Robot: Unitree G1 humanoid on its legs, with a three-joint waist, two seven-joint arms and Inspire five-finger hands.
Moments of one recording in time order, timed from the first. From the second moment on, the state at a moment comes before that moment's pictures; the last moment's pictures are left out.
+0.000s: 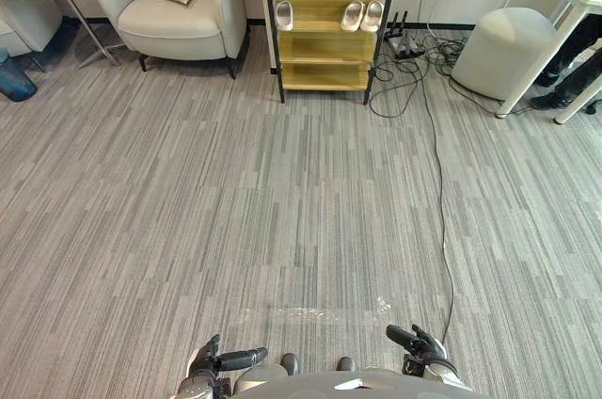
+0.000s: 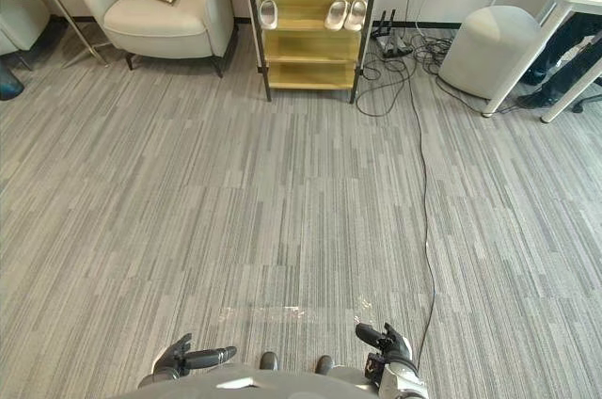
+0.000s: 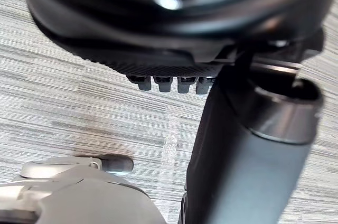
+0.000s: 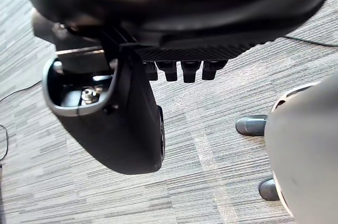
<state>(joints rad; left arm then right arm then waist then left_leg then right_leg) 0.12 0.12 0.10 1.09 -0.09 -0.06 0.07 -0.01 -0.04 -0.24 1.16 0.14 -0.04 -0.11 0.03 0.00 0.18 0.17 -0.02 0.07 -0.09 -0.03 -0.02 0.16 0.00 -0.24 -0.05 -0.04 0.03</state>
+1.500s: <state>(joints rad) 0.07 0.14 0.02 1.10 -0.04 -0.05 0.08 -0.05 -0.07 -0.22 1.11 0.14 -0.04 -0.11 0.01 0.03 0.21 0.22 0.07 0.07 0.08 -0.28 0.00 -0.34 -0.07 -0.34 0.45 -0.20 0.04</state>
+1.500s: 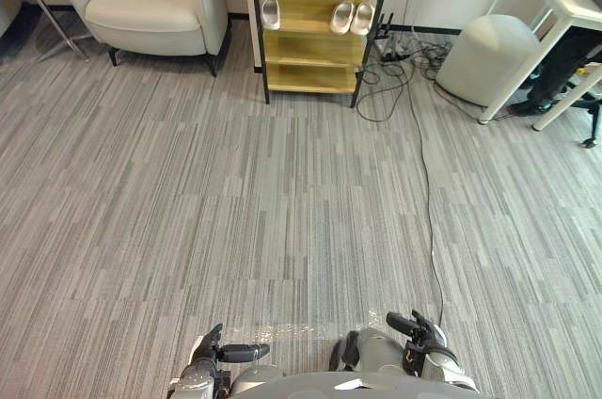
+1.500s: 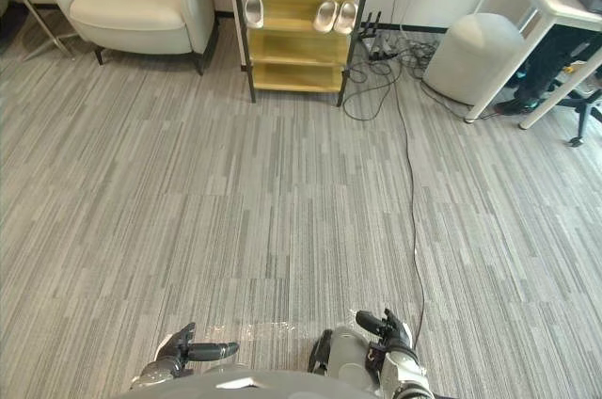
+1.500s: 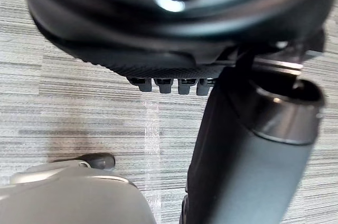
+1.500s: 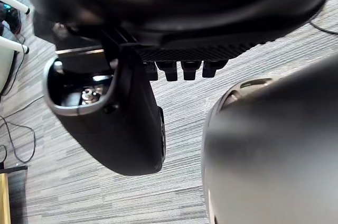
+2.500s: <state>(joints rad) 0.03 0.17 0.09 1.08 -0.05 -0.05 0.08 -0.06 0.00 -0.16 1.10 0.16 -0.05 -0.11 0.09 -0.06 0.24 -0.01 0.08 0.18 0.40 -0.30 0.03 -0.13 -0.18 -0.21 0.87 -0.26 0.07</state>
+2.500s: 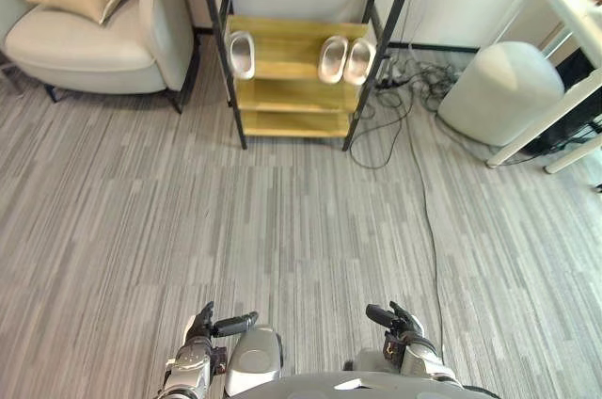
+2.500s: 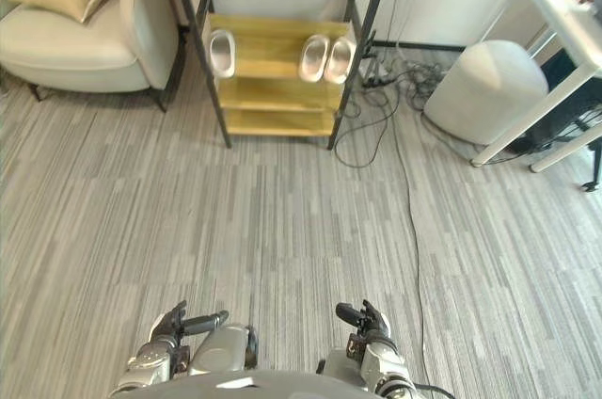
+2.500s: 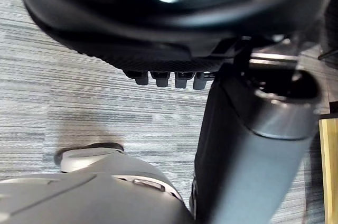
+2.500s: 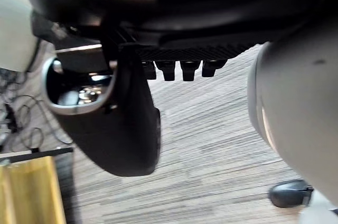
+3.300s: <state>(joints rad) 0.01 0.12 0.16 1.01 -0.03 -0.09 0.08 -0.07 0.00 -0.17 1.12 0.16 -0.03 -0.12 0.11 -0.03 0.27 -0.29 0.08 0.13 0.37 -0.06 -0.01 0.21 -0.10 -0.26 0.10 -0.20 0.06</state>
